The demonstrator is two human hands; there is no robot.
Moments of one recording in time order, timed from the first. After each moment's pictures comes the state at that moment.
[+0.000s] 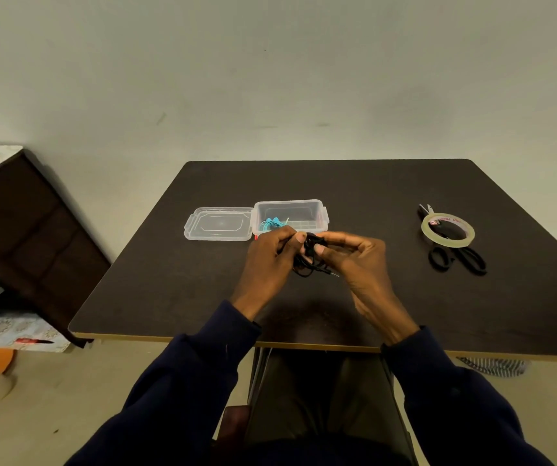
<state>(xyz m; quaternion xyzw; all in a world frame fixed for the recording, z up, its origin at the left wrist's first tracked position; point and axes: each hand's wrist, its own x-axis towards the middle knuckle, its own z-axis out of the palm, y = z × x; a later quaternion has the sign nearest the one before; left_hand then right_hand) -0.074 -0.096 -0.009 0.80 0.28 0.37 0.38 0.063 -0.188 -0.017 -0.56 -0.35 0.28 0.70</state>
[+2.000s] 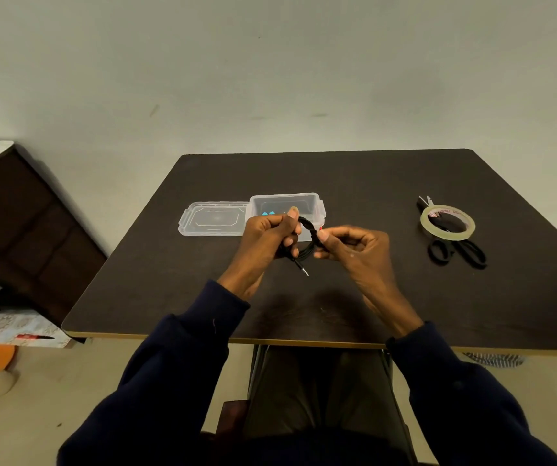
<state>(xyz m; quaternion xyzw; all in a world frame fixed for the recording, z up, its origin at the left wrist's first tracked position) -0.067 -0.092 0.014 0.64 0.27 0.32 0.64 0.079 -0.189 -0.024 -0.52 -0.40 0.27 0.71</state>
